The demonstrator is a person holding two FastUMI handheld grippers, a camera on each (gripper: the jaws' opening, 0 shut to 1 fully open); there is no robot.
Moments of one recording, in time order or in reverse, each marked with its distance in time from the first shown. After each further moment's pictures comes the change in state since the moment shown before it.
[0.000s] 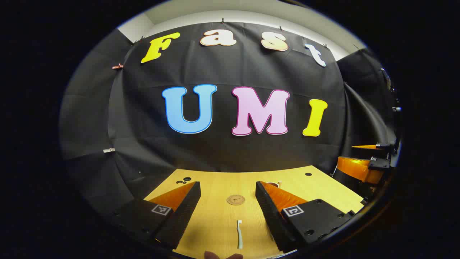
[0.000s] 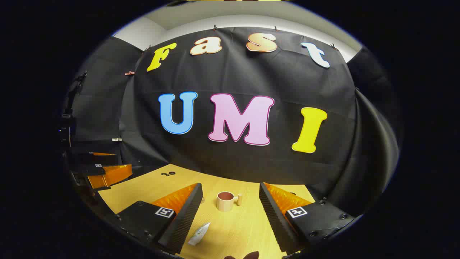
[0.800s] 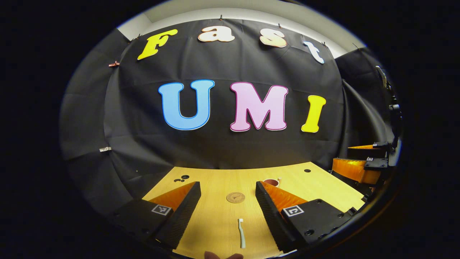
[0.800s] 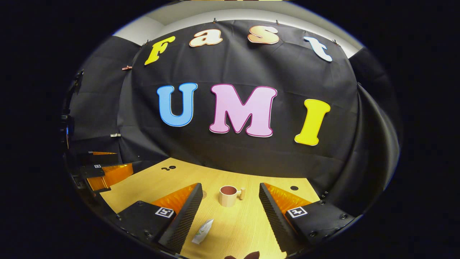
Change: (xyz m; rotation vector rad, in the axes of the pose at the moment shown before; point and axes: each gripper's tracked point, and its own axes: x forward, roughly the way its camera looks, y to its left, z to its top) left arm 0.012 0.008 -0.013 0.001 0.026 -0.024; right arm 0.017 0.017 -0.019 0.000 0.078 -0.002
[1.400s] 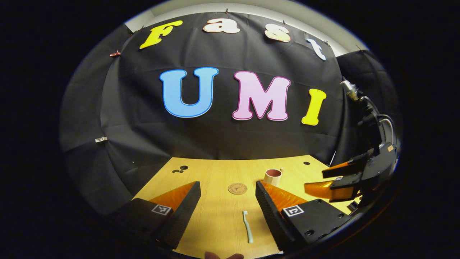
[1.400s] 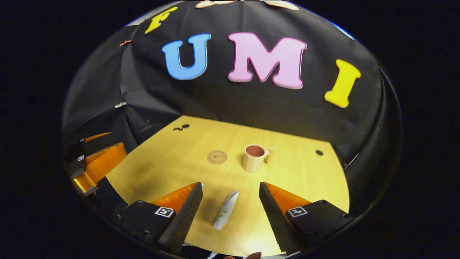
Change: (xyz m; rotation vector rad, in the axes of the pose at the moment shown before) left arm 0.006 0.030 -0.044 -0.027 0.068 -0.043; right arm 0.049 0.073 -0.122 0.033 0.468 0.105
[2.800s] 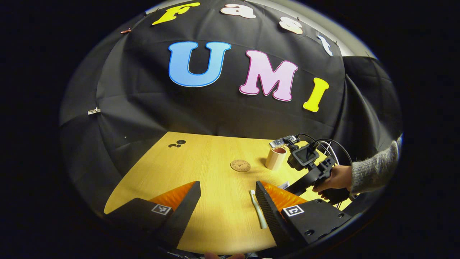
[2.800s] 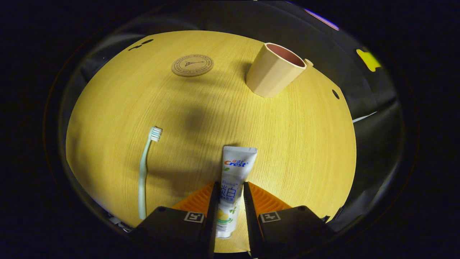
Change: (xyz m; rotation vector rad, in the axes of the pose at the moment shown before) left arm 0.011 0.041 -0.082 -0.087 0.137 -0.073; right arm 0.153 -0.007 -0.152 -0.058 0.641 -0.245
